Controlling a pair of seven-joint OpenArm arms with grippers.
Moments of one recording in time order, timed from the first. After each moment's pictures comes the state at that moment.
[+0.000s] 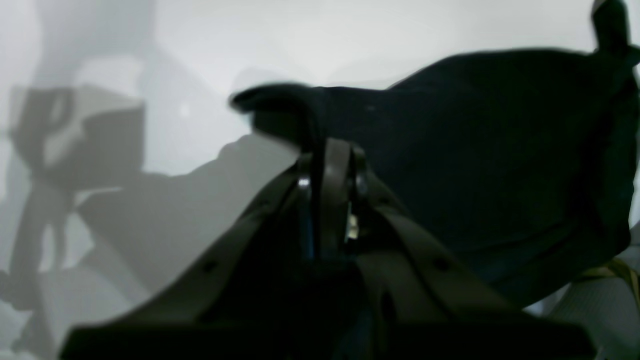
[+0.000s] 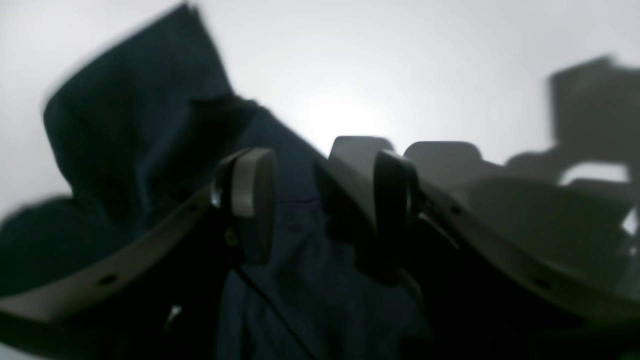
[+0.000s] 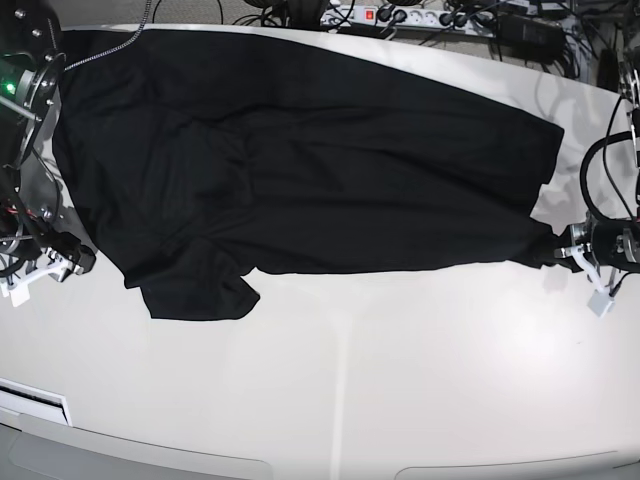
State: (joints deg) left arm -25.2 -35.7 -2.0 39.2 -52.4 -40.5 58.5; right arm 21.2 23.1 27.4 42.6 30.1 33.2 -55.3
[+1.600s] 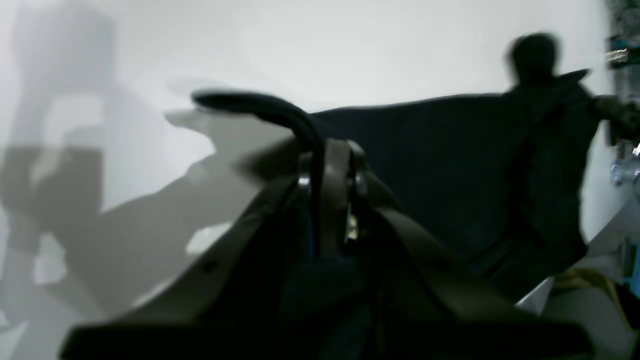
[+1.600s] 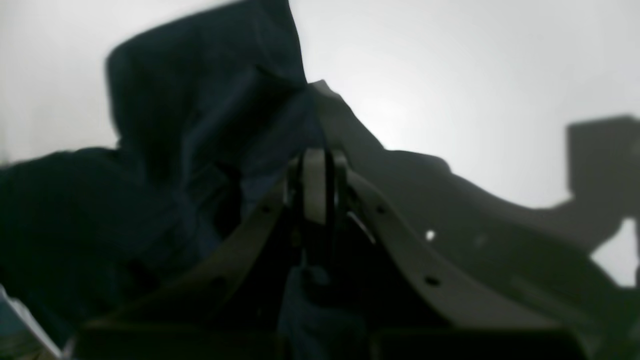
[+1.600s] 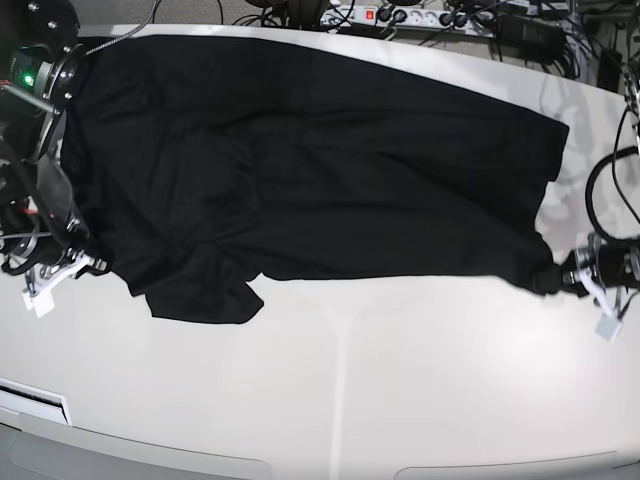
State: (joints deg) left arm -29.0 -35.9 -2.0 39.2 -59.8 -43.3 59.8; right arm 19.6 19.8 27.3 50.3 31.7 40.2 -59.5
